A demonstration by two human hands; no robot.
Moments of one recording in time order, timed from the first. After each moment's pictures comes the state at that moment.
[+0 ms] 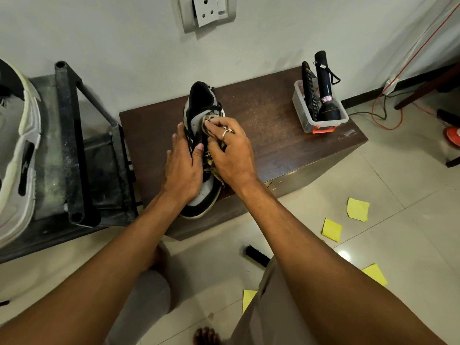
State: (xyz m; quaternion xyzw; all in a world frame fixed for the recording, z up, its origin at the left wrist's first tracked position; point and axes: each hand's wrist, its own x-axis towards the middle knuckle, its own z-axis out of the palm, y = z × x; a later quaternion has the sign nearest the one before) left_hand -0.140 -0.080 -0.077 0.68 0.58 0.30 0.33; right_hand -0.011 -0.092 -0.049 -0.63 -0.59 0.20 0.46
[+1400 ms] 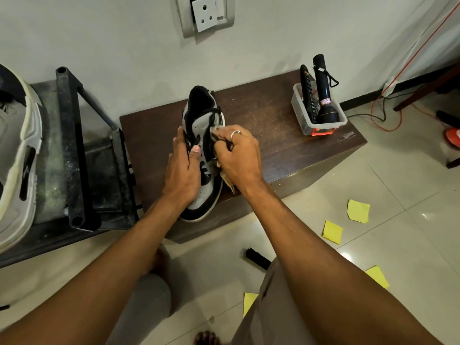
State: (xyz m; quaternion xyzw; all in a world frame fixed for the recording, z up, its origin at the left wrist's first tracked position) left_hand -0.145 -0.074 -0.092 0.66 0.56 0.33 0.38; right_hand 0.002 -0.088 -0.054 -0.66 -0.59 0.19 0.42
